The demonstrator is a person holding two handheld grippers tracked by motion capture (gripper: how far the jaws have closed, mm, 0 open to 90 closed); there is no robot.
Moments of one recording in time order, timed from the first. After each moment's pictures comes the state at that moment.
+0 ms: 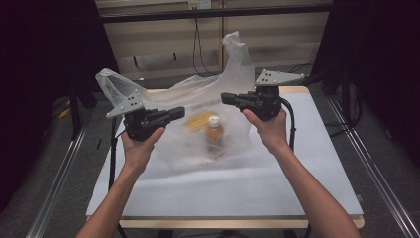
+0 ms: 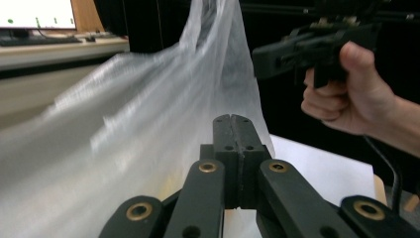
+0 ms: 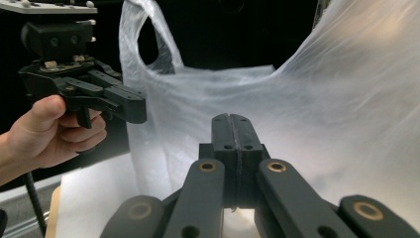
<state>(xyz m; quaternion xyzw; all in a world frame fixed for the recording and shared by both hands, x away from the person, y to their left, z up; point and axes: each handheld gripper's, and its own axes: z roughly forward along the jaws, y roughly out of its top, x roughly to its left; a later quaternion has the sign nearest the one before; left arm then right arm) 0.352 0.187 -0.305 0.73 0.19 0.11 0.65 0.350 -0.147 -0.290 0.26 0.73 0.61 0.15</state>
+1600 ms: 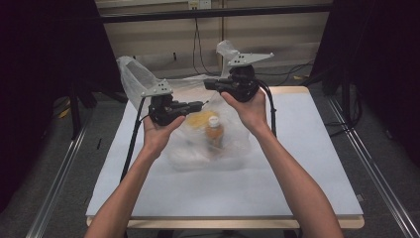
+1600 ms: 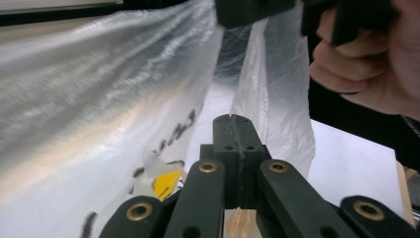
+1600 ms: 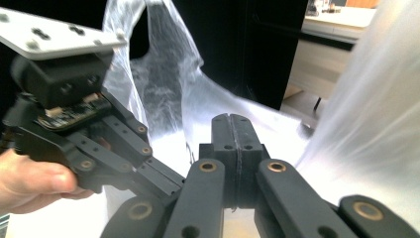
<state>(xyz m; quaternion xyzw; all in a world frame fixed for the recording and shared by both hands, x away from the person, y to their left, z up) 0.398 0.140 -0.329 0.78 0.21 0.07 0.58 0.397 -0.104 -0.280 0.27 0.76 0.57 0.16</state>
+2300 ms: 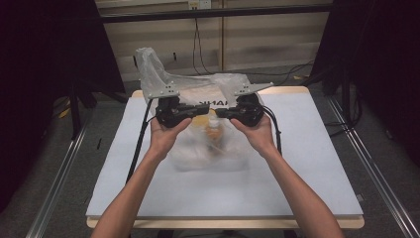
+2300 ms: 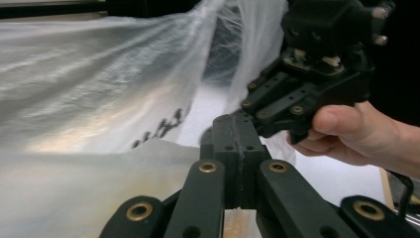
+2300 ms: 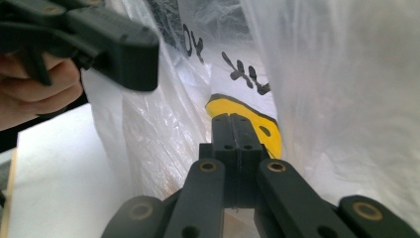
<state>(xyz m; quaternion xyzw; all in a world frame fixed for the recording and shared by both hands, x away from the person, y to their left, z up) 0.398 0.126 -0.333 0.78 0.20 0.05 0.59 0.388 -0.128 -0.356 0.32 0.78 0.52 0.11</state>
